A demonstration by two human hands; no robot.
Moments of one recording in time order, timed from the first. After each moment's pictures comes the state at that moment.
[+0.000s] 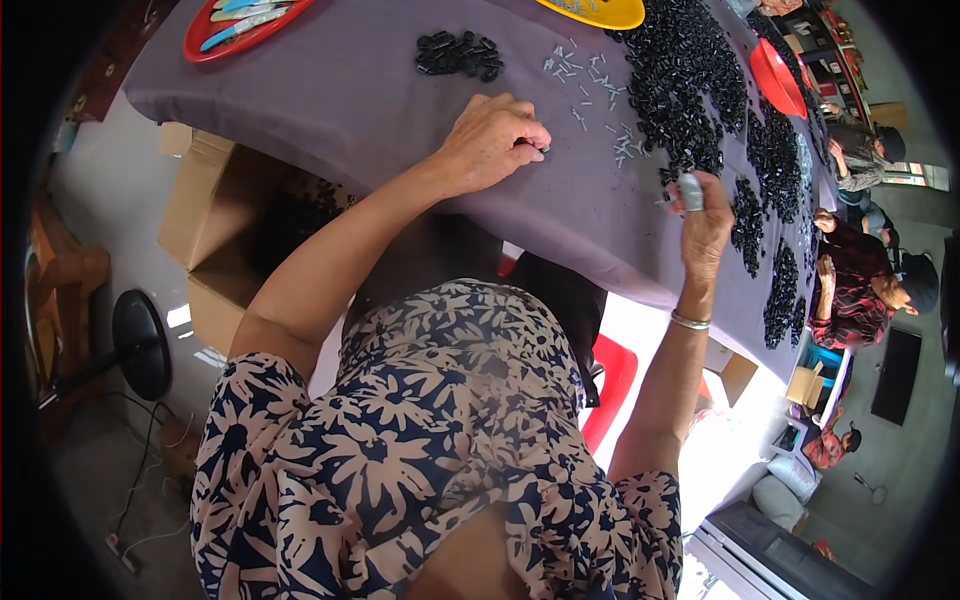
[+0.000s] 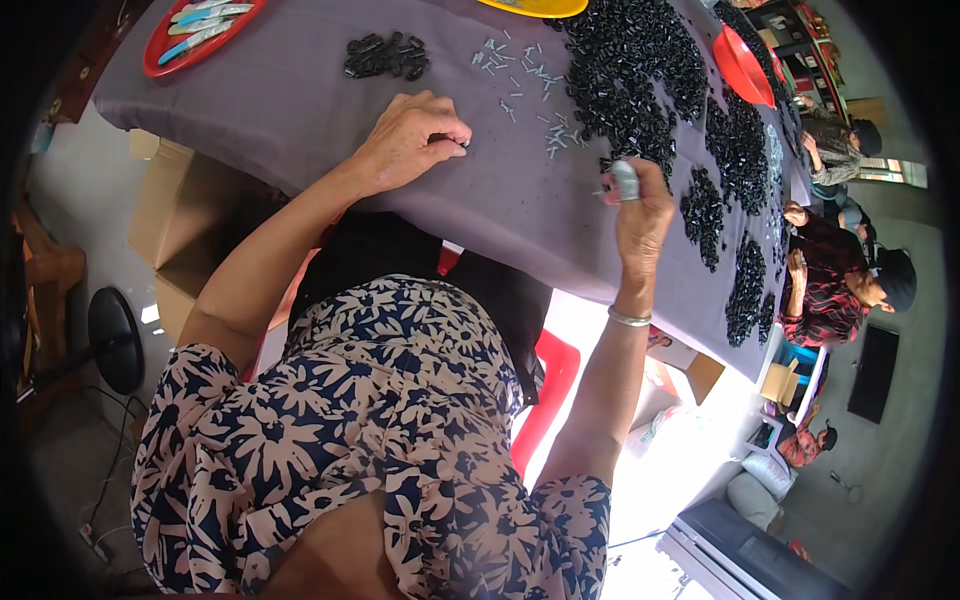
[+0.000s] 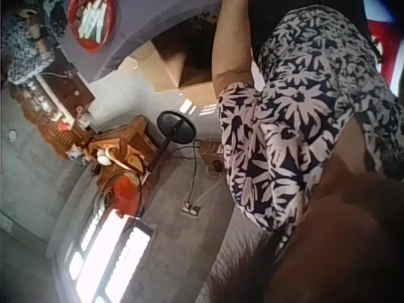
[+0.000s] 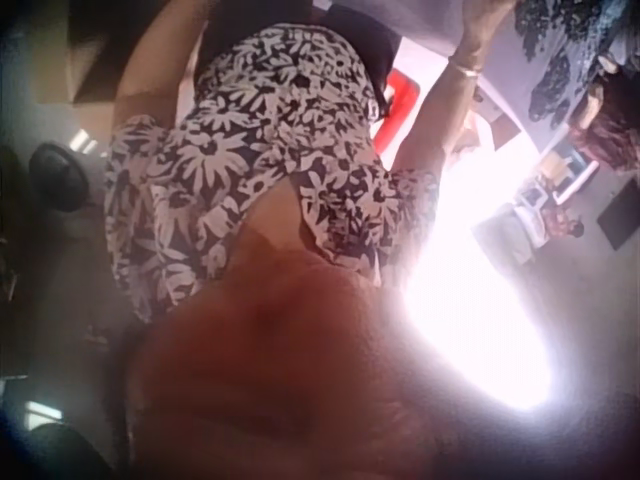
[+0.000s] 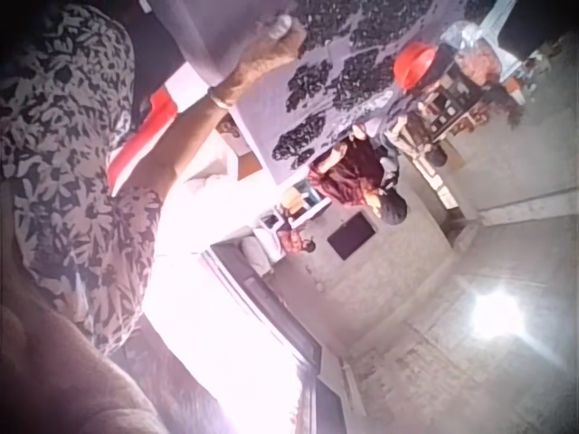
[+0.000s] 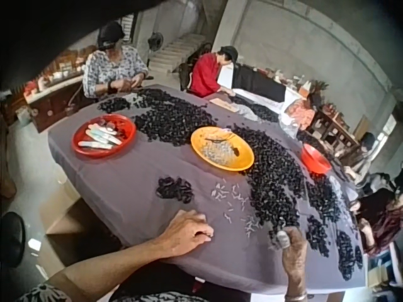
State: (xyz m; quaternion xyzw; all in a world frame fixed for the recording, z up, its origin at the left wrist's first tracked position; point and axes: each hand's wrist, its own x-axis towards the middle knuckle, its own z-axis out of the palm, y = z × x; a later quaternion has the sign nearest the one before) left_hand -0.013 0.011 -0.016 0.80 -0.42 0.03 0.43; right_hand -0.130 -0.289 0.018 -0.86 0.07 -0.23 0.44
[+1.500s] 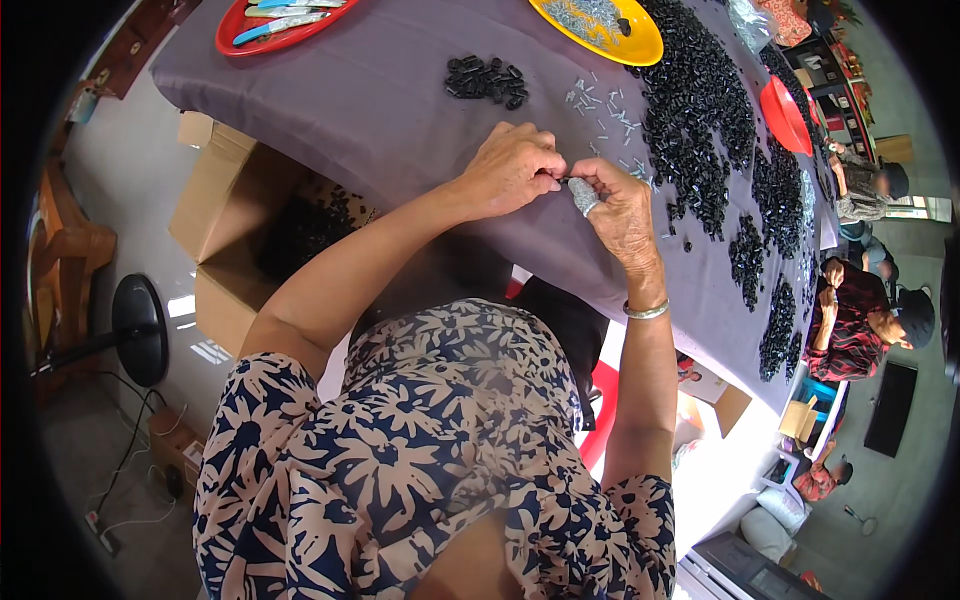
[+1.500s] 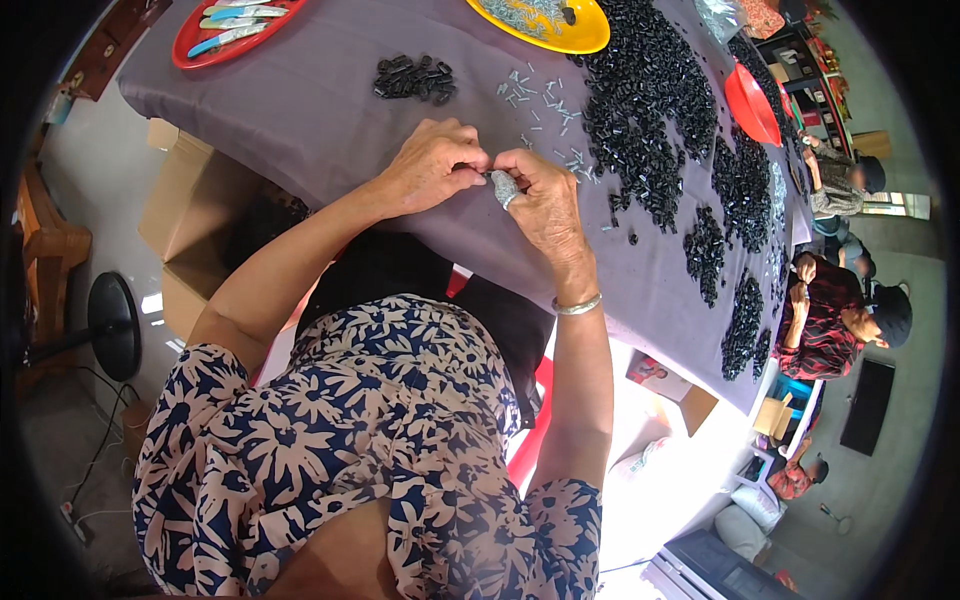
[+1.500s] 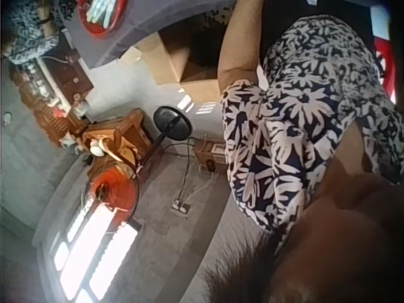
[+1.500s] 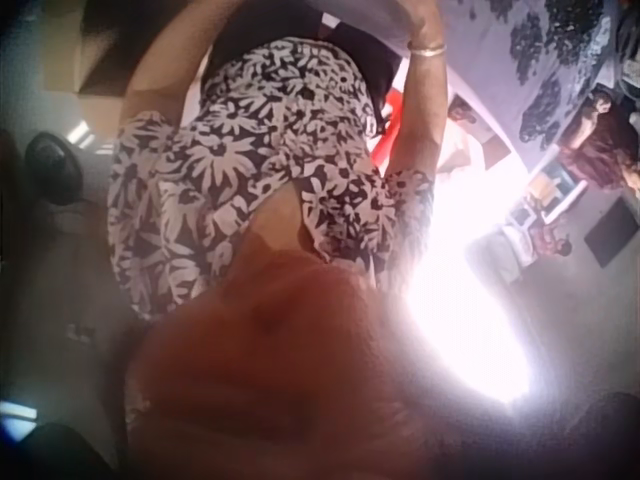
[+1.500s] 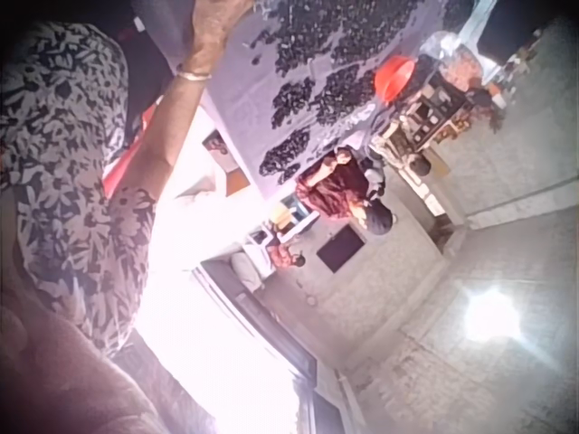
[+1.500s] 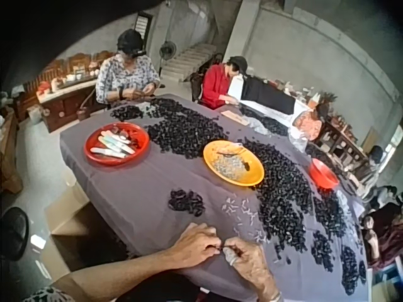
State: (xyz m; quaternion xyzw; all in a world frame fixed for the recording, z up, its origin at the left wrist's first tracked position) left_hand -0.015 0.007 -0.017 0.80 -0.42 0.06 0.42; right_hand -0.078 -0.176 0.027 -0.91 -0.09 -0.06 0.40
